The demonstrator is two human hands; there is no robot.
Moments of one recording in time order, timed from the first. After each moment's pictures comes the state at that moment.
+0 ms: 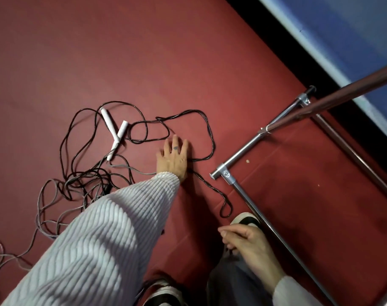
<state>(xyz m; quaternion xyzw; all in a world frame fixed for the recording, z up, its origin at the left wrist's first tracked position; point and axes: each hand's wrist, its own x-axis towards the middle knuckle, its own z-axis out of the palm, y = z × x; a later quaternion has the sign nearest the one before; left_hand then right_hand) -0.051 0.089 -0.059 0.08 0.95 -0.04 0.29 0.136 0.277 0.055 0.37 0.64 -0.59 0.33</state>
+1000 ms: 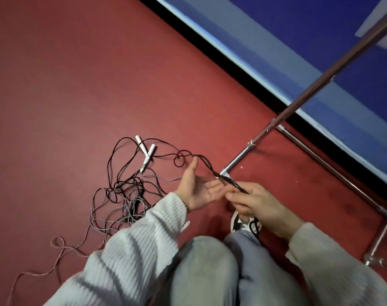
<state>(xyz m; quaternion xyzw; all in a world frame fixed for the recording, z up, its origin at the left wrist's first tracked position) 0.039 0.077 0.179 -0.35 0.23 0.78 0.46 0.105 0.238 0.278 0.13 0.66 -0.67 0.32</state>
